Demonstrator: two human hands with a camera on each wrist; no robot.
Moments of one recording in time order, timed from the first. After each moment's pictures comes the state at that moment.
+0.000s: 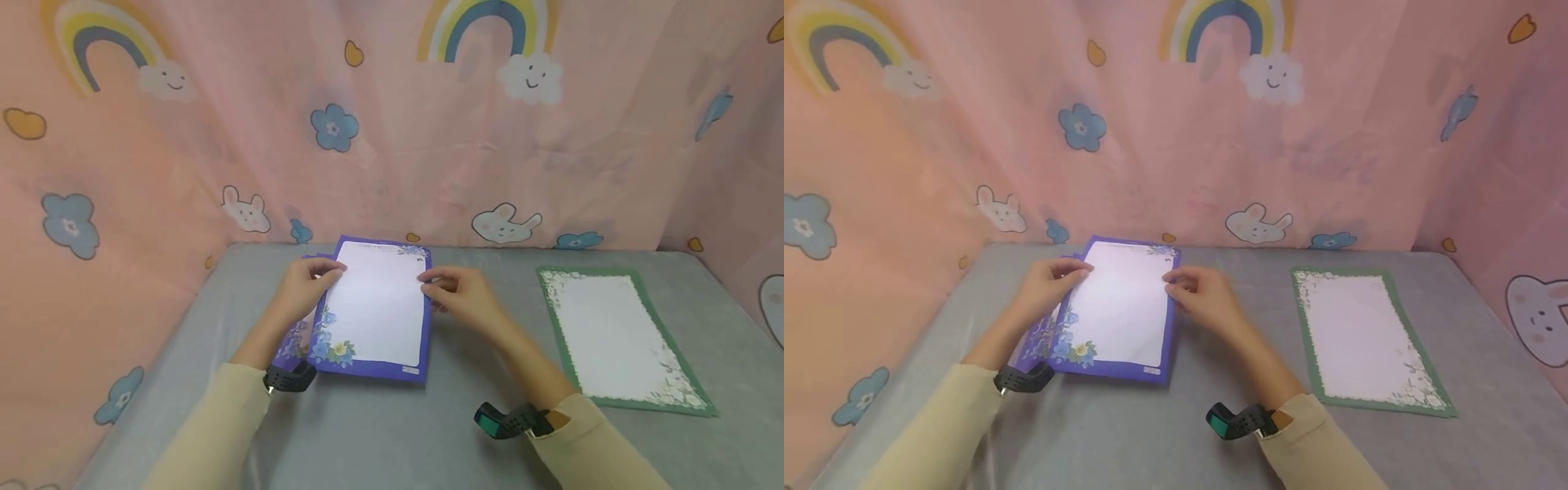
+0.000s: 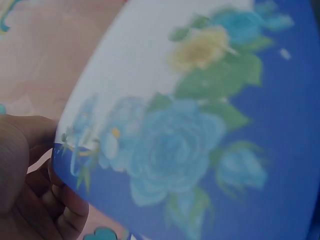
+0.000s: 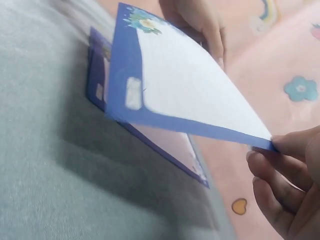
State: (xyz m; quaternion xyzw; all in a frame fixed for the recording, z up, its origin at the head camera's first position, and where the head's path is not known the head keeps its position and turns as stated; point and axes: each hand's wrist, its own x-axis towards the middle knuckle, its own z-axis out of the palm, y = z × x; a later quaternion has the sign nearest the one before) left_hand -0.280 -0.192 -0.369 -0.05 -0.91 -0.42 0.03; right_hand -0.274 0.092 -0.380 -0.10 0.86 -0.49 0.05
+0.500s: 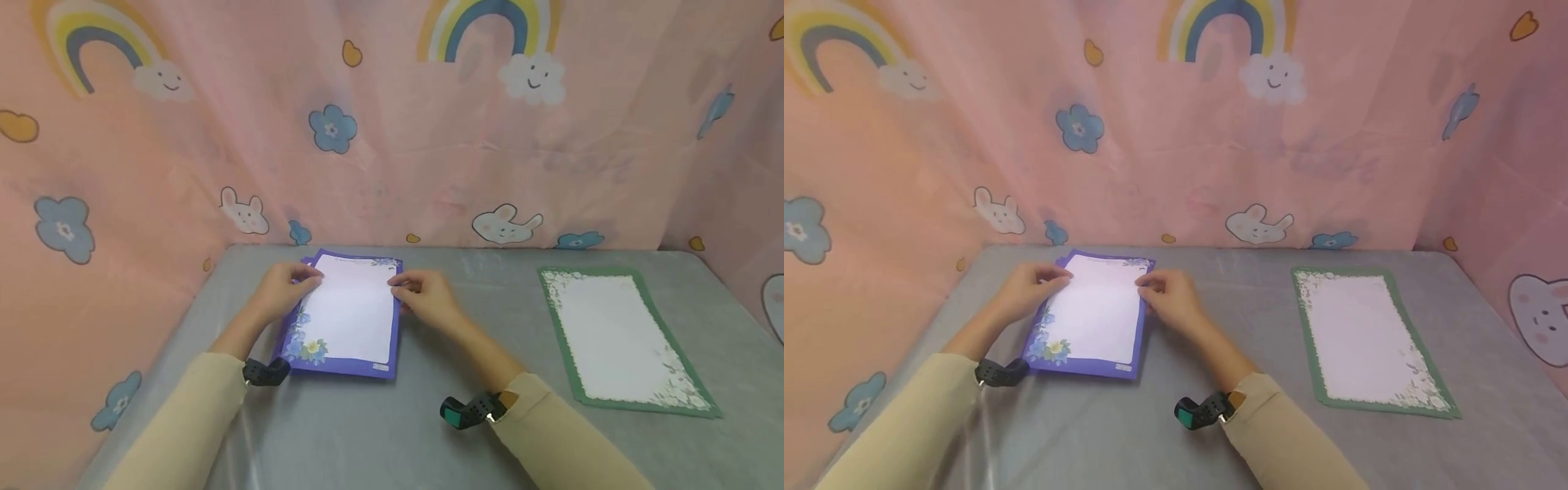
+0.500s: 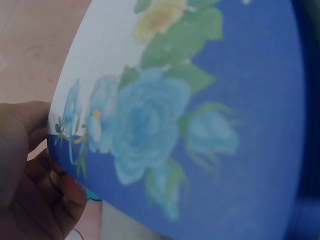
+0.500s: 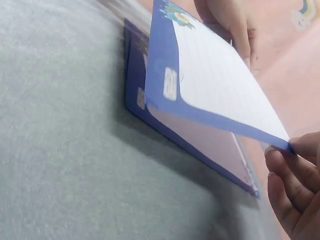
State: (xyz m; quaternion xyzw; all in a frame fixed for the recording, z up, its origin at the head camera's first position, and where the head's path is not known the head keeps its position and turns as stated) left_hand -0.296 -0.234 -0.378 -0.04 -0.94 -0.35 -0.02; right_hand -0.296 0.043 -0.403 -0.10 0.85 -0.52 0.06
